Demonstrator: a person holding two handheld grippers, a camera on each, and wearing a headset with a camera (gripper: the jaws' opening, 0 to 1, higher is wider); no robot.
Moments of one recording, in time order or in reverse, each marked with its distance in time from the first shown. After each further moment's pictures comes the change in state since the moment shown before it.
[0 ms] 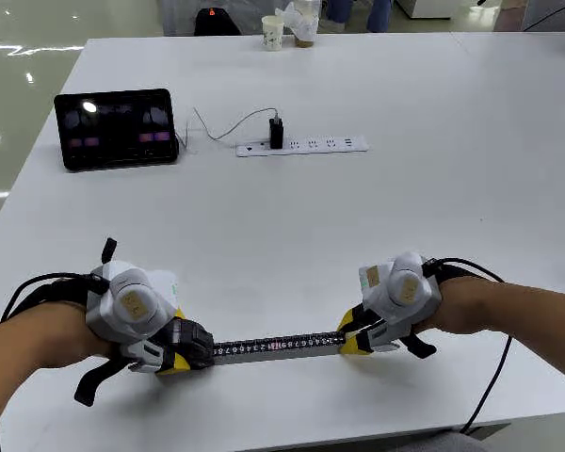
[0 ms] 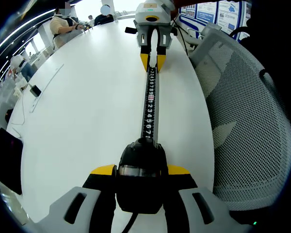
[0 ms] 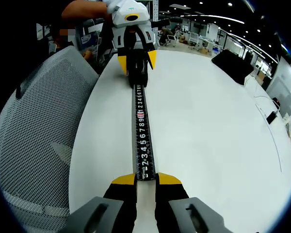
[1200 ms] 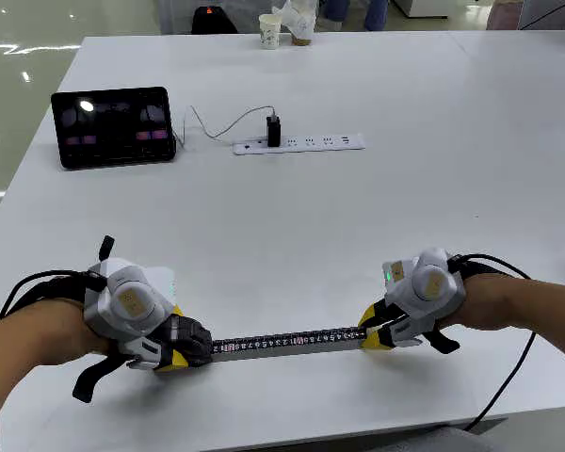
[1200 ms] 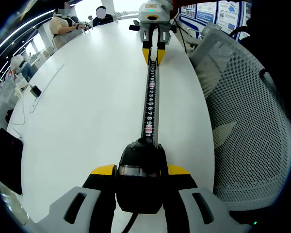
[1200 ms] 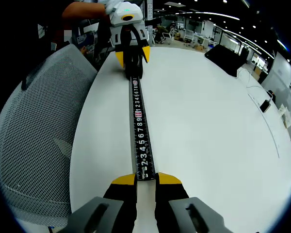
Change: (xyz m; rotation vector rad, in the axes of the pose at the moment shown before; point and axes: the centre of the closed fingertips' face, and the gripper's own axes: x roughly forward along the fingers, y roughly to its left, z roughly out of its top) left arm 0.000 -0.001 0.001 0.002 -0.002 0.003; right arm -0.018 -0.002 -0.032 0.034 0.018 -0.024
